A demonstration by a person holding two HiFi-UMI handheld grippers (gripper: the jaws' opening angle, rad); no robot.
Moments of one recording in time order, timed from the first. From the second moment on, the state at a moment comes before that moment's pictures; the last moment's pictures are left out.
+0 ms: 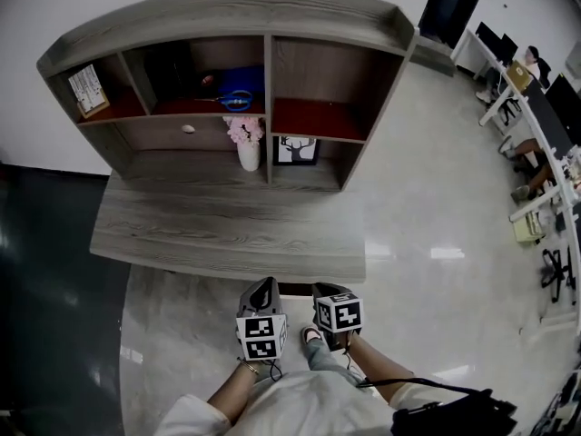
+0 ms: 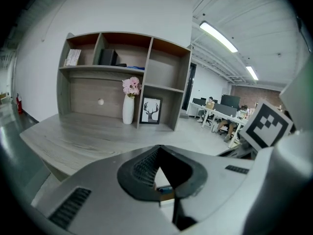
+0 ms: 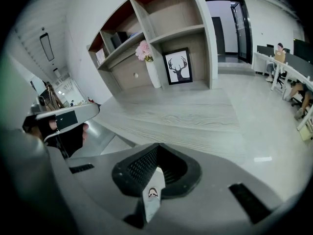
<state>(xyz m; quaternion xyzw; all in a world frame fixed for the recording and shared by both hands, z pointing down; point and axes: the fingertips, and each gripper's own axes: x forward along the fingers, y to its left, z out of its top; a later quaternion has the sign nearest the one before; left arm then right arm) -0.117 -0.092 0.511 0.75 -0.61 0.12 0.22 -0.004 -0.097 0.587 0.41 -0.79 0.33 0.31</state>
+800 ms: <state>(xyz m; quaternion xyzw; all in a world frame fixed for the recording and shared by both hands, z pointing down) -0.110 -0.123 0.432 0.77 -0.62 0.07 0.16 0.018 -0.143 0.473 0.49 -0.82 0.26 0.16</state>
